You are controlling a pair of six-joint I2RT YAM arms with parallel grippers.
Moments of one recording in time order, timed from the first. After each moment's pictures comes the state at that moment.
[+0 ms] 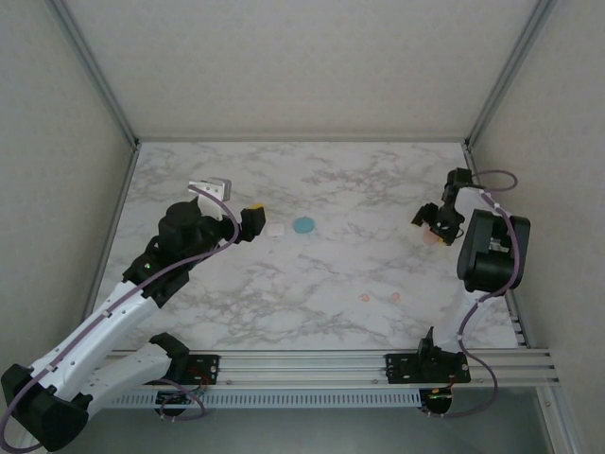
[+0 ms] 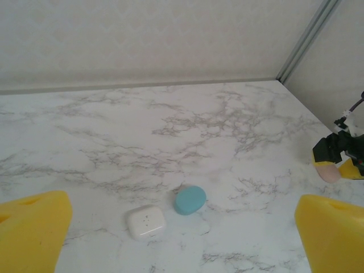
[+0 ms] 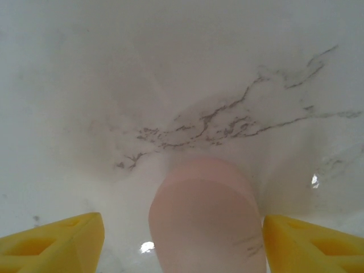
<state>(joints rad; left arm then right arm) -0.58 0.89 0.82 -0.19 -0.08 -0.27 -0.18 1.90 1.27 -0.75 -0.11 0.33</state>
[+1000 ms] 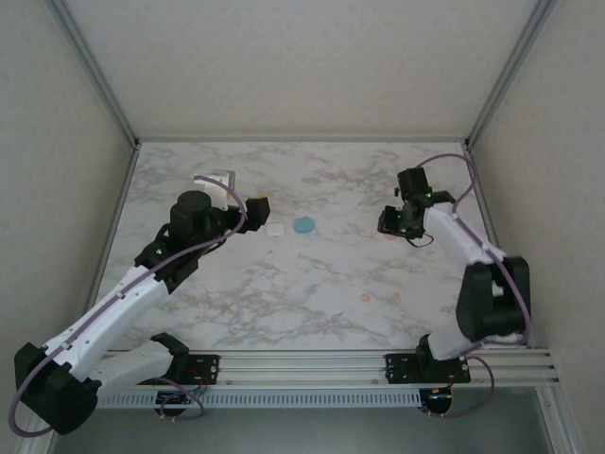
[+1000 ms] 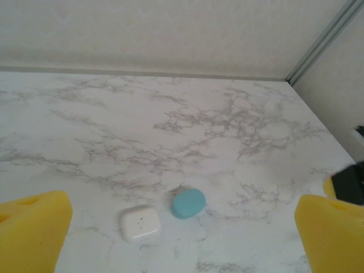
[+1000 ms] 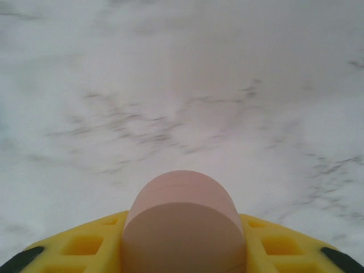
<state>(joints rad) -0.55 1.03 0.88 -0.16 -0.07 -0.36 0.24 1.46 1.09 -0.74 -0.06 0.34</state>
